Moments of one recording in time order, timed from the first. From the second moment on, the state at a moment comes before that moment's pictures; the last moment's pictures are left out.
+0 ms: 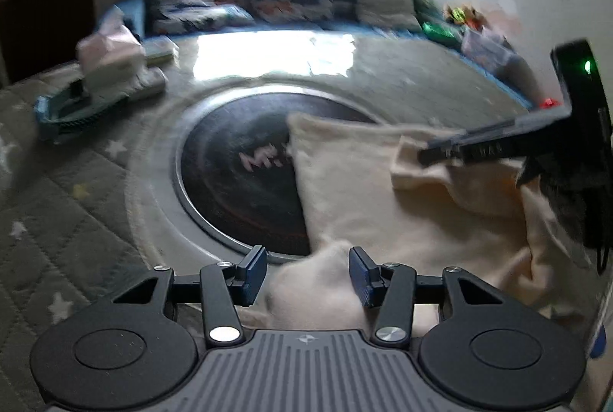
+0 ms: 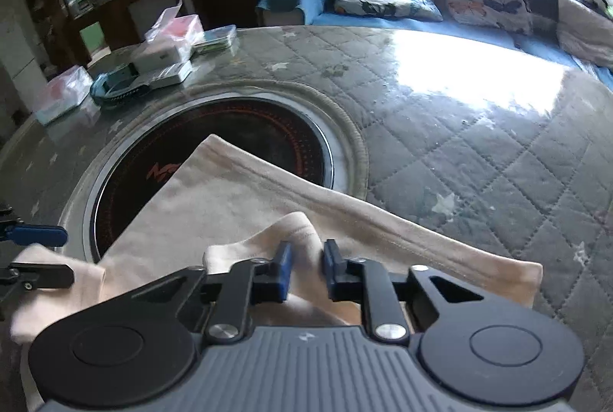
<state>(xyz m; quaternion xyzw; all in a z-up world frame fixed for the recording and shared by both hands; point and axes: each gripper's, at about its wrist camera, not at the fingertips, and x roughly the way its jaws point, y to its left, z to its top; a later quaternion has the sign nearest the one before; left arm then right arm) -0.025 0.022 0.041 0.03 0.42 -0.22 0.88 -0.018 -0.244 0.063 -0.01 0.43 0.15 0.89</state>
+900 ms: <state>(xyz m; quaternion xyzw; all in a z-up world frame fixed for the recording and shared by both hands) -0.071 0.111 0.064 -0.09 0.33 0.00 0.94 -0.078 -0.238 0.089 0.01 0.39 0.15 0.91</state>
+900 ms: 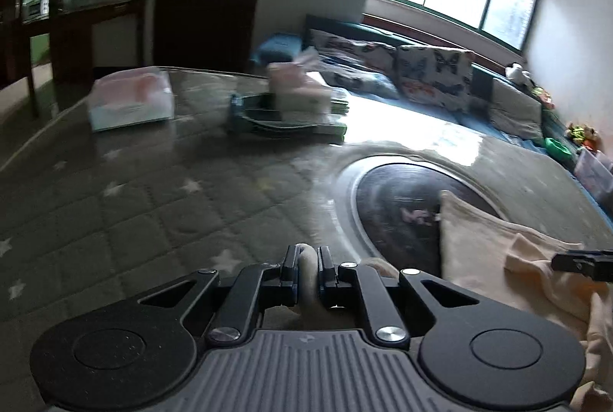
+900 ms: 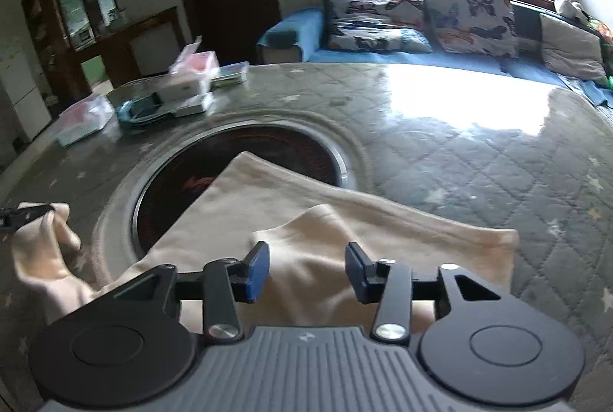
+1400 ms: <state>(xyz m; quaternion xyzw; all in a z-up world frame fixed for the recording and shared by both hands) -0.081 0.082 0.071 -0.06 0.32 -0.04 0.95 -0.097 -0.223 0.072 -0.02 0.43 0.14 0.89</state>
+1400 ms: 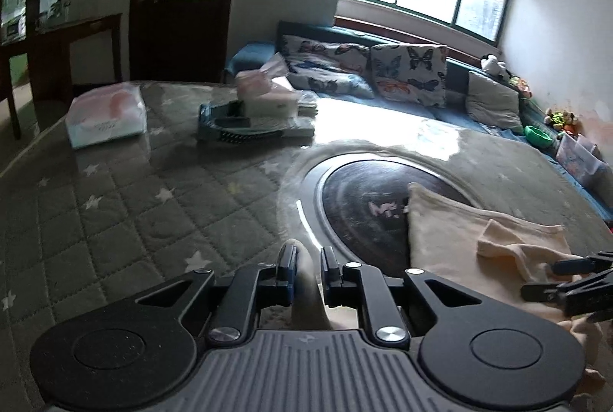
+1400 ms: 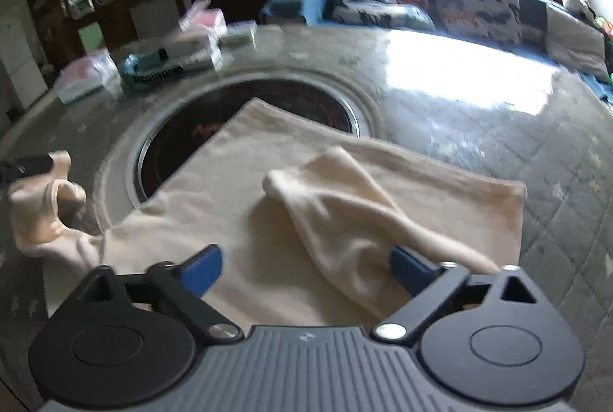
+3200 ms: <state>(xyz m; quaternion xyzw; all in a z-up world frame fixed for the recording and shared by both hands) -0.079 0.061 0.062 -0.06 0.35 -0.07 0.93 -0.079 -0.201 0.059 -0.07 0.51 0.10 0.85</state>
